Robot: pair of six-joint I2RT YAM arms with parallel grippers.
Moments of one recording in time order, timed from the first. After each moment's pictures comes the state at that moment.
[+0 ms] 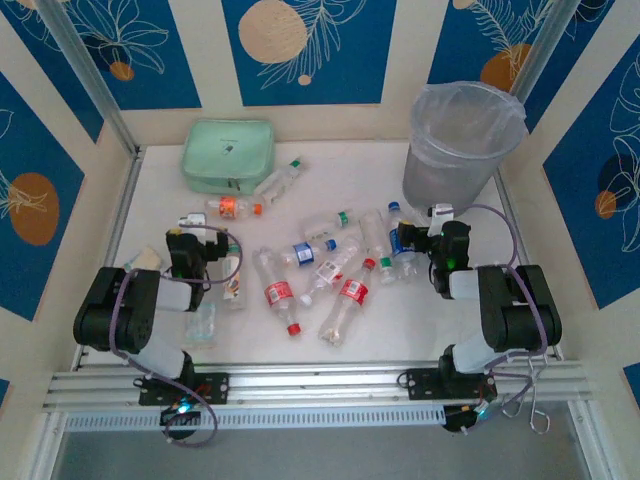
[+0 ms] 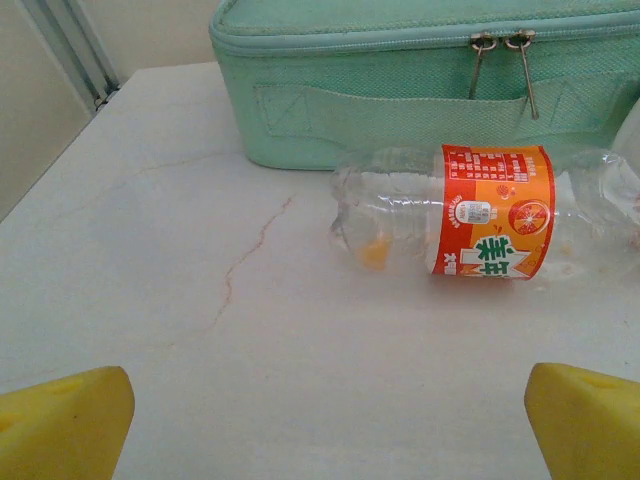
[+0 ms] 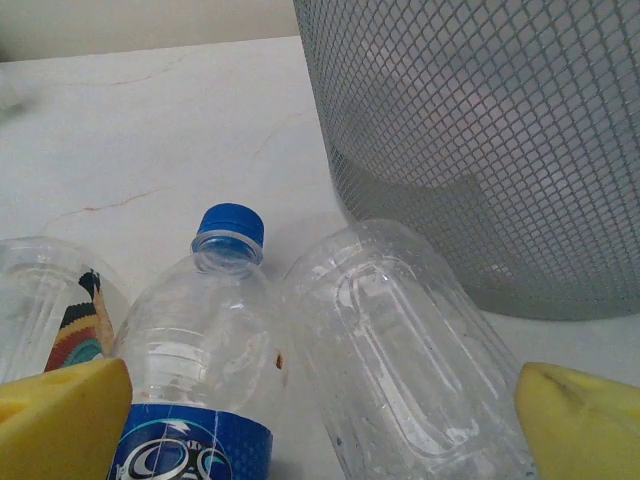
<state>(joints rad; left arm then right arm) -0.09 1.56 0.34 0.88 -0.21 0.03 0.01 1.52 0.40 0.72 -0.10 0.08</state>
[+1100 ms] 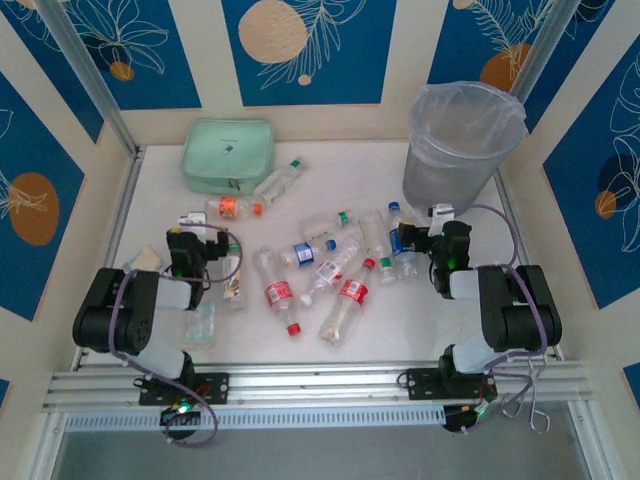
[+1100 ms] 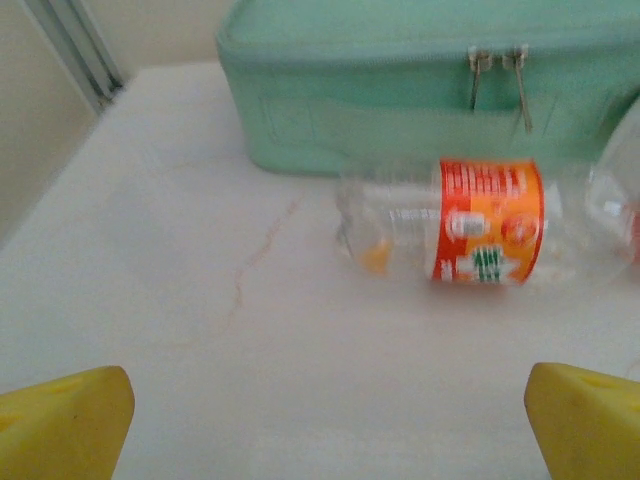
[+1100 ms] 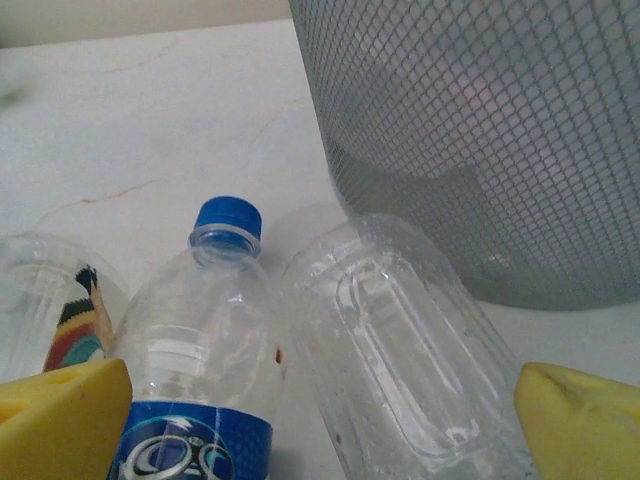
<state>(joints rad) -0.09 1.38 0.40 0.62 -0.21 0.03 0.01 1.46 0.46 0.54 -0.11 0.09</state>
